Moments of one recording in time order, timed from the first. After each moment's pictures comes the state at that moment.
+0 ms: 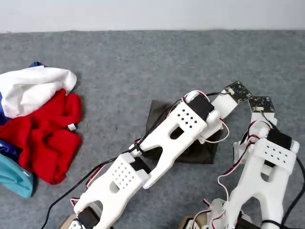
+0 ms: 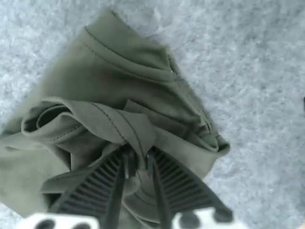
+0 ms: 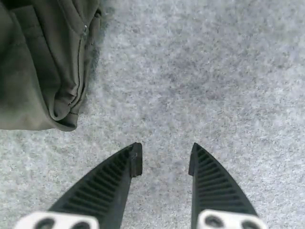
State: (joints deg) left arm 45.5 52.1 -59.1 97.3 -1.1; right arm 25.3 -29.4 43.8 73.1 24.8
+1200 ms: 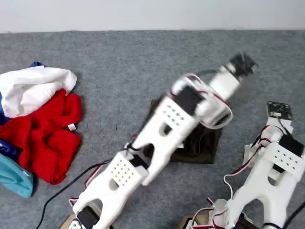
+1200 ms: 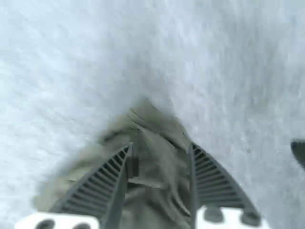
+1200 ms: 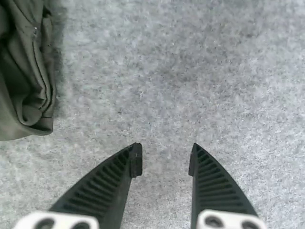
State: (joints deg) left arm 41.8 53.8 -86.0 99.1 -1.4; right arm 32.7 -29.4 43.8 73.1 22.5
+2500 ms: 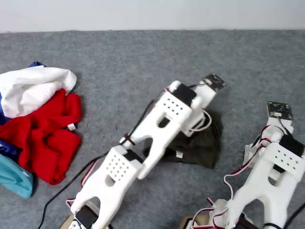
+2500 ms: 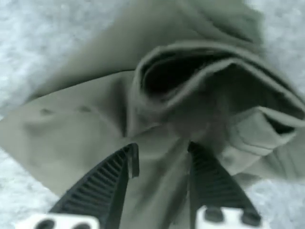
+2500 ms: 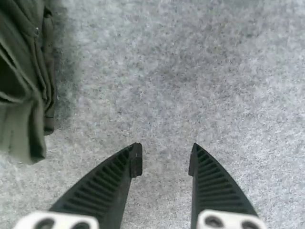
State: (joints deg) left arm 38.5 54.0 -56.3 99.4 -1.4; right arm 32.7 -29.4 43.8 73.1 22.5
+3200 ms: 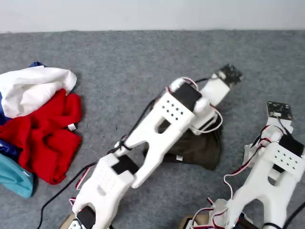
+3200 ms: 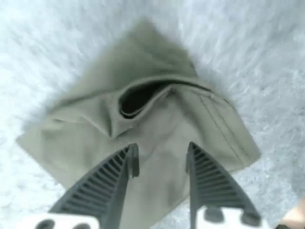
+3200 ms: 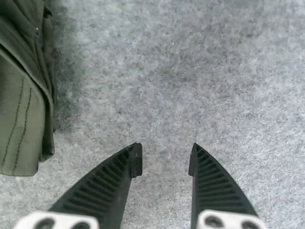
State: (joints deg) left arm 41.6 36.8 -52.1 99.4 -1.4; right arm 32.7 -29.4 43.8 73.1 22.5
